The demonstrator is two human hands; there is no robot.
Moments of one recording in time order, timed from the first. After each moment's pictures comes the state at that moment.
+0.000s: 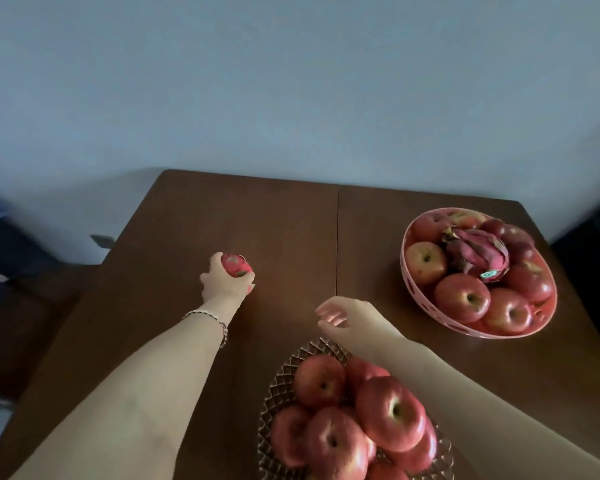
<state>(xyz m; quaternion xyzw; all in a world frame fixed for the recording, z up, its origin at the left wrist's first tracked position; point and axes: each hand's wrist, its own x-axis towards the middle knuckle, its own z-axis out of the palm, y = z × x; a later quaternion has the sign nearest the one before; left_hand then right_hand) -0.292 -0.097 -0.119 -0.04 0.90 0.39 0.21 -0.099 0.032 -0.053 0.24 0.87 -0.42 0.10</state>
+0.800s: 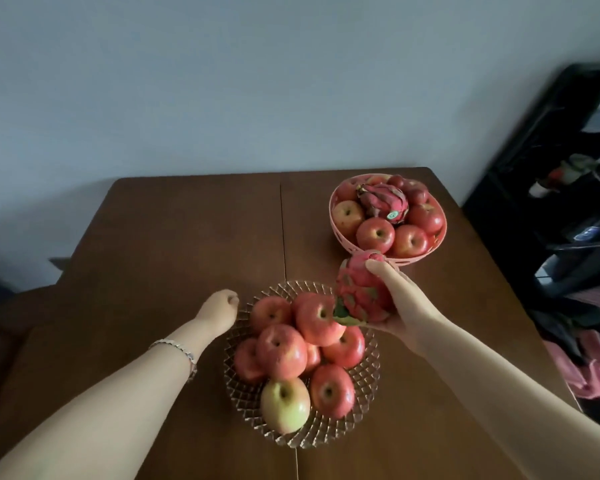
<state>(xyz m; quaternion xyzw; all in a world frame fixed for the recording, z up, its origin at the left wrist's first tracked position) -0.163 -0.127 -0.088 0.20 0.90 0.21 0.33 0.057 0.030 -0.008 0.47 0.47 -0.74 -0.12</state>
